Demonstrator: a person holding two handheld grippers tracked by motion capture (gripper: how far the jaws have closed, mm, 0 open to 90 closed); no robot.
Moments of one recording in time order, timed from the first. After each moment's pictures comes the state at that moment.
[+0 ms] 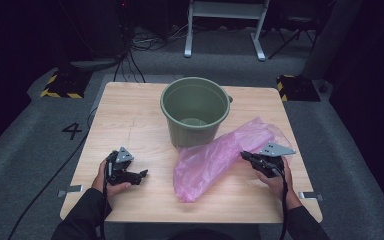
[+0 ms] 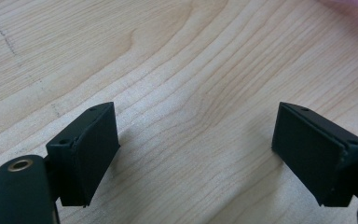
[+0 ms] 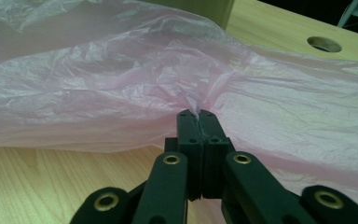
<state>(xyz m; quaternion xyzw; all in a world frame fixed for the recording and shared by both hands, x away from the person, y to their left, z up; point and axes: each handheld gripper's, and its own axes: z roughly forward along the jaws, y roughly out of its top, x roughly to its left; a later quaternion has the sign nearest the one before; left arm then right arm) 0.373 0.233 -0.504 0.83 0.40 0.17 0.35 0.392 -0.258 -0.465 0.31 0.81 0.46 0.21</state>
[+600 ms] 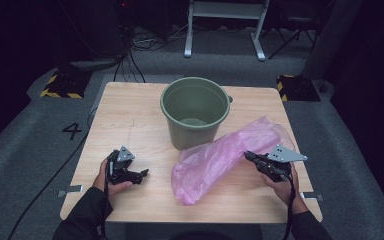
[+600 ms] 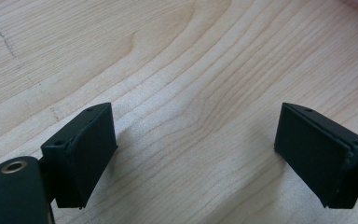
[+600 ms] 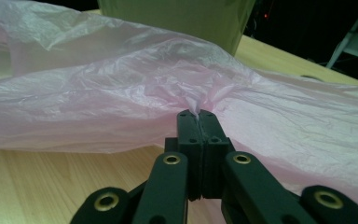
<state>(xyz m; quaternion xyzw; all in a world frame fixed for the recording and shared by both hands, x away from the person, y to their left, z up) 0.376 0.230 -0.504 0.83 0.41 0.17 0.35 0.369 -0.263 -0.442 0.27 0.79 0.50 0.23</state>
